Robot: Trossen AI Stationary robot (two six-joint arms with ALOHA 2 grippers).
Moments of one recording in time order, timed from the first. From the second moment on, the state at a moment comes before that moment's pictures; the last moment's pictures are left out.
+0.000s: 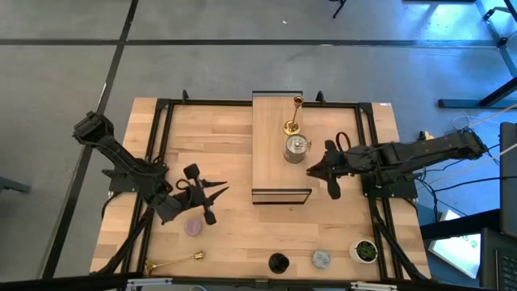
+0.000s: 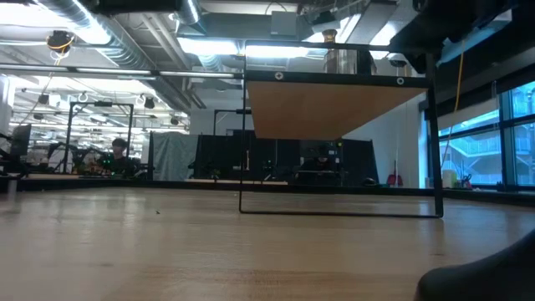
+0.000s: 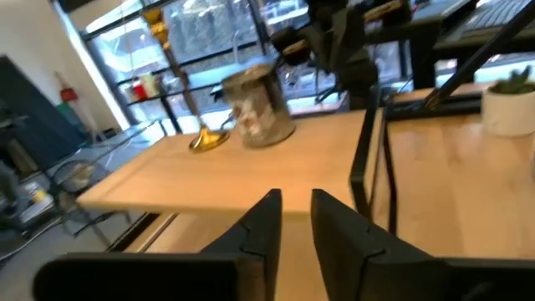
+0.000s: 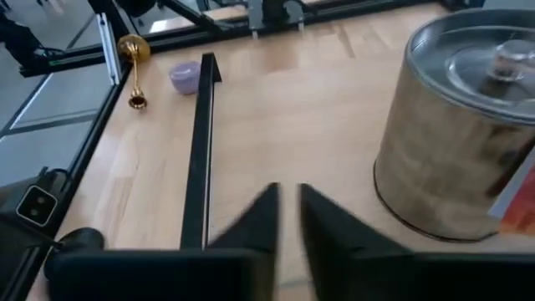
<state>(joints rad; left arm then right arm) -0.70 1.25 0.59 0.40 -1.16 0.00 0.21 0.86 0.64 -0.28 0.15 0.28</state>
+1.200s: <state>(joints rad) -0.67 1.23 0.59 0.24 -1.17 -0.20 0.01 0.93 0.47 0.05 0.08 0.12</state>
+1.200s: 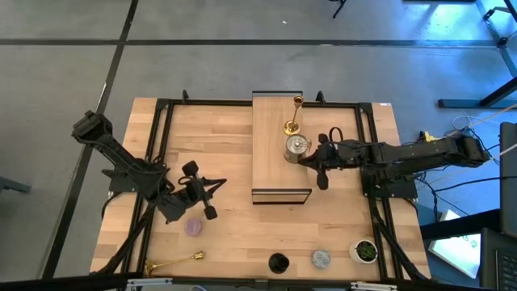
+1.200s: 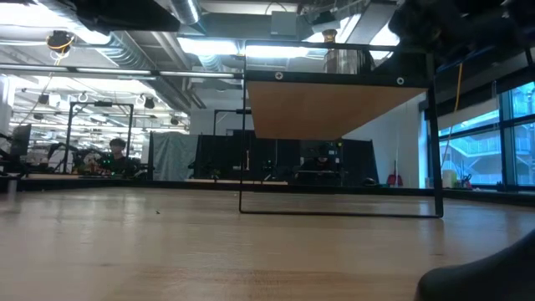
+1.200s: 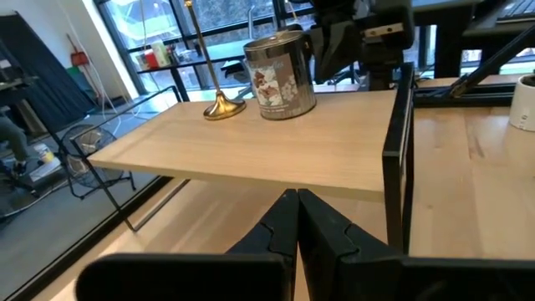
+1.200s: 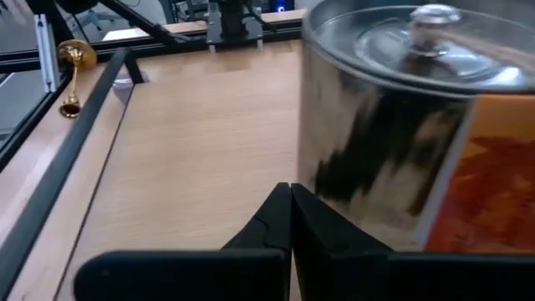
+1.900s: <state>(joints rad) -0.66 1.23 0.59 0.23 -1.16 -0.19 -0.07 0.93 0.47 0.06 0.08 0.11</state>
